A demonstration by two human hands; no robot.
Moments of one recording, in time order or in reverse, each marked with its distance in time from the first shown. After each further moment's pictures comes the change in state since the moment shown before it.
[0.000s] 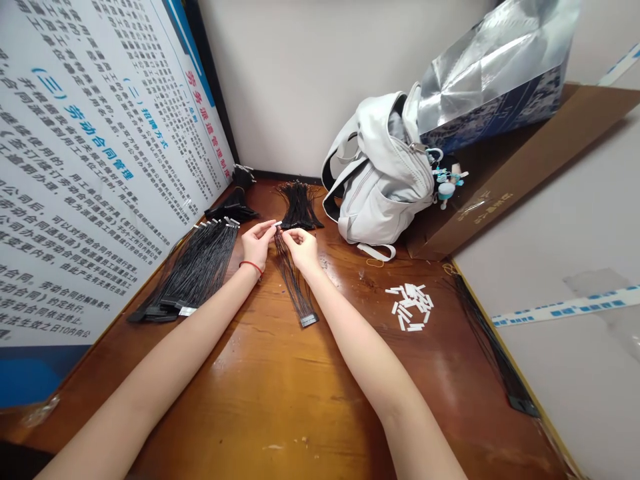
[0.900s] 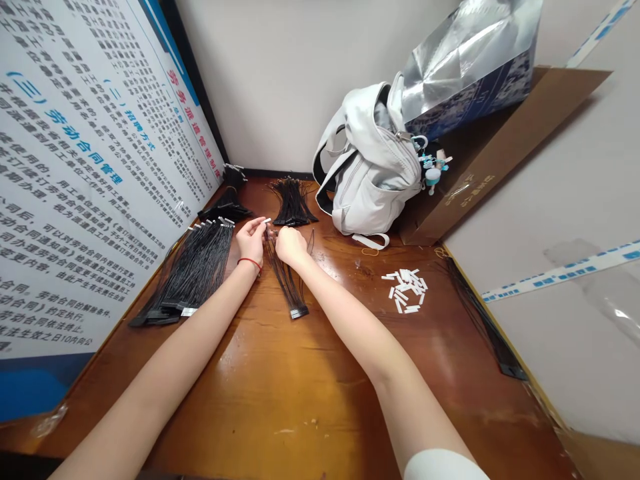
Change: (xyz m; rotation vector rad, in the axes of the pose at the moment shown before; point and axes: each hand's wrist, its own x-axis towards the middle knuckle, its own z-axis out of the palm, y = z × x) left_hand 0.004 -0.001 -0.001 0.029 0.106 -0.066; right_hand 0.000 -0.034 0.019 -1.079 -0.198 0.111
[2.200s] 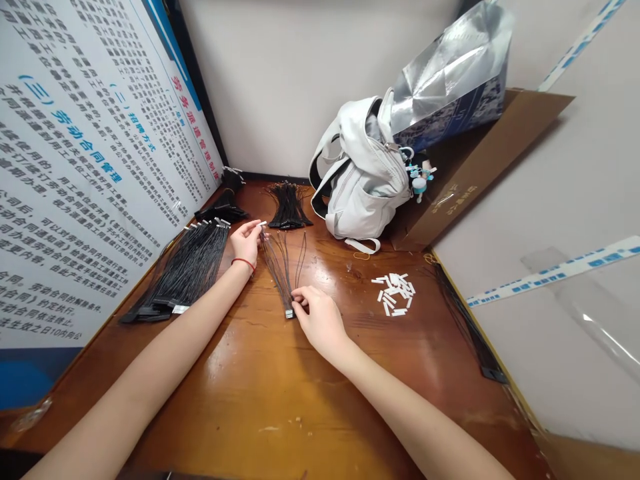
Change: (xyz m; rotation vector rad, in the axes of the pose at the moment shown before) left_hand -0.005 0.003 0.003 -0.080 0.025 -0.011; right_hand -0.156 0.051 -0.028 0.292 0.055 -0.150
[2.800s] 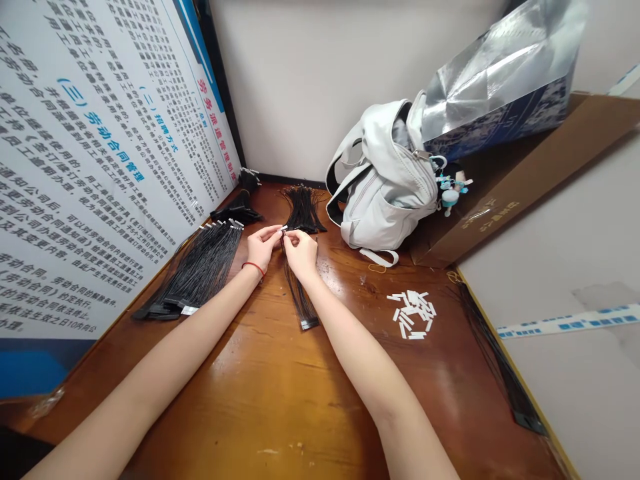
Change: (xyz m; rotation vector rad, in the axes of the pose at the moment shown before) left_hand 0.002 -0.007 -0.005 0.061 -0.187 0.034; right_hand 0.156 0.004 0.053 0.350 0.299 0.018
